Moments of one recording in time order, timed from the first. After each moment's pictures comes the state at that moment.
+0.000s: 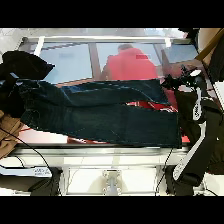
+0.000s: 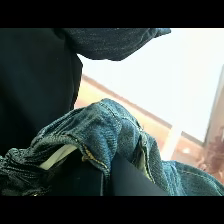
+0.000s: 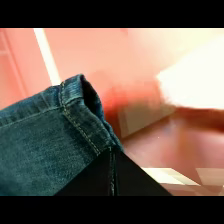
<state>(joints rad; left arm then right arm) 0.61 -1.53 1.36 0.84 -0.86 -1.34 -0.33 -2.25 2.04 -0.91 1.21 1.45</state>
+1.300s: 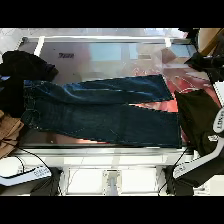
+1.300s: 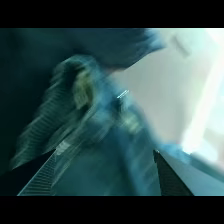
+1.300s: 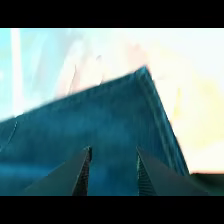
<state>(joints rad) 0.76 -1.30 1.34 0.95 -1.04 -1.37 -0.46 -1.76 1.98 -0.96 1.31 1.34</state>
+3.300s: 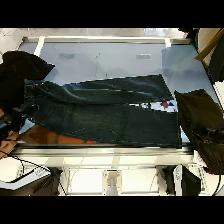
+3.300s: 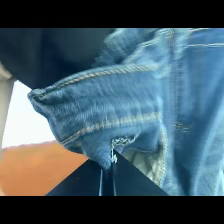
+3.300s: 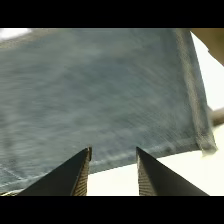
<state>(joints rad) 0.91 -1.20 0.62 0.44 -0.79 -0.93 -0.77 -0.55 0.63 -1.13 1.46 1.37</state>
